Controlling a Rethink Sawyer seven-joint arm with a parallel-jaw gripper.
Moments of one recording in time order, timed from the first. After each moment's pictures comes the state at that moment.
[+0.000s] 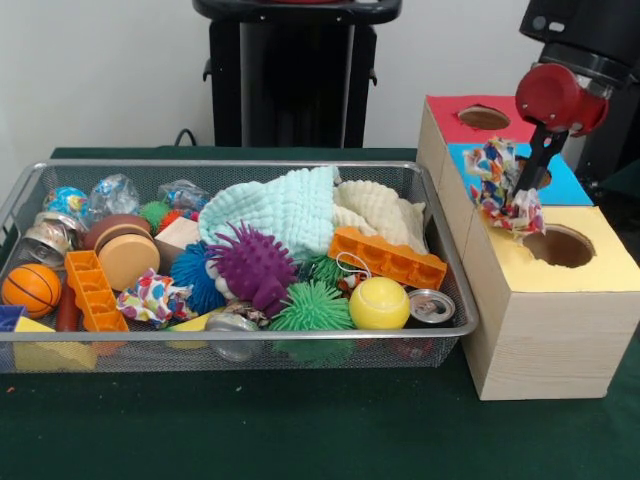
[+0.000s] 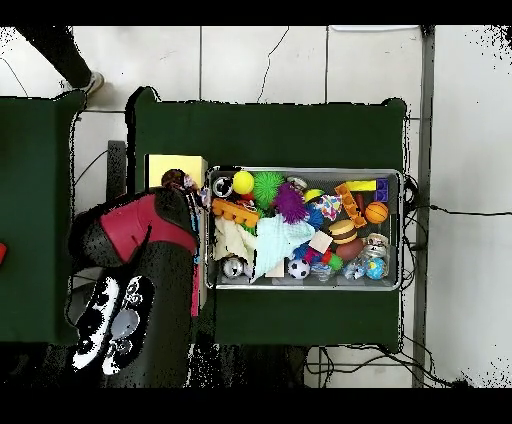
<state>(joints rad) 0.31 -0.56 -0.25 1.38 -0.27 0.56 1.38</state>
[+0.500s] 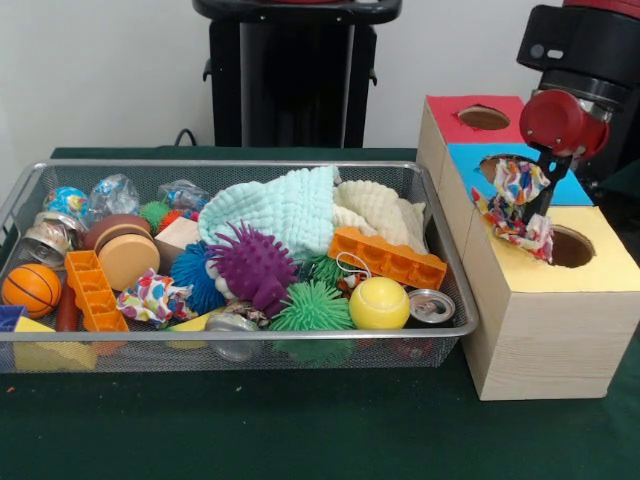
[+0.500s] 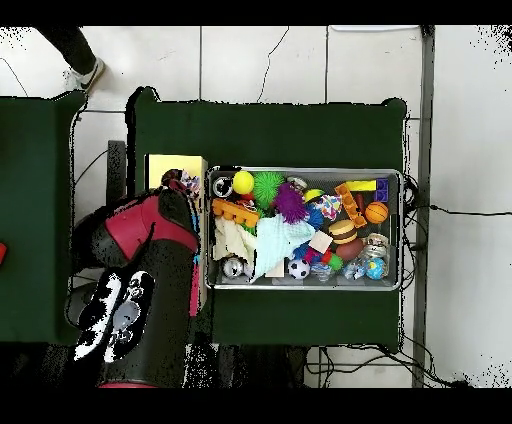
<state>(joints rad) 0.33 -0.52 -0.27 1.38 -0.26 0.43 1.39</state>
